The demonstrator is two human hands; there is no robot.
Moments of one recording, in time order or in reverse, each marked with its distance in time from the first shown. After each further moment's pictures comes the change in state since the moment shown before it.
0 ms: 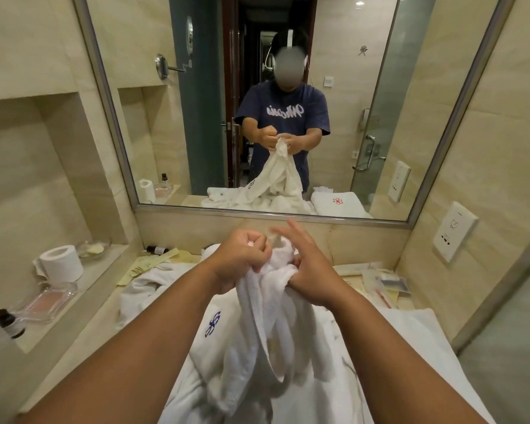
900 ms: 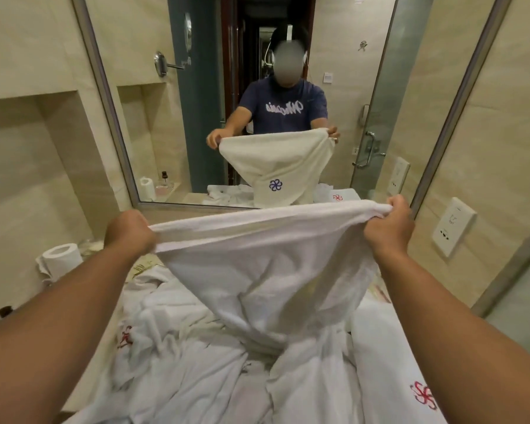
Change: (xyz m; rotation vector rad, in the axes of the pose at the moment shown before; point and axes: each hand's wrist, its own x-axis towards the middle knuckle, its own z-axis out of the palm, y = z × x) left_hand 0.000 -0.015 -0.175 1.025 0.870 -0.426; right_hand 0.026 0.044 -0.105 -0.182 0.887 0.350
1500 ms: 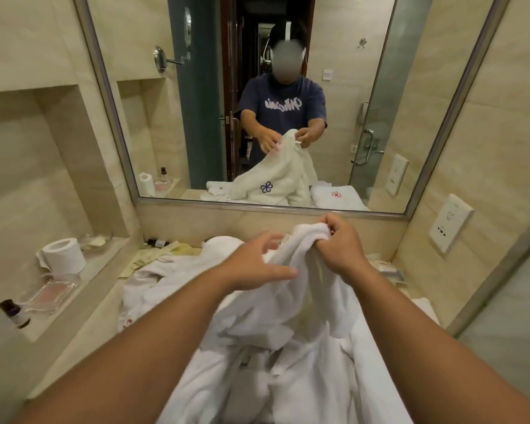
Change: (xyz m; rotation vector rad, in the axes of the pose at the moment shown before) left_hand -0.150 0.096 0.050 -0.498 -0.794 0.573; right_hand -0.072 -0.021 0.022 0.153 -0.534 -0.106
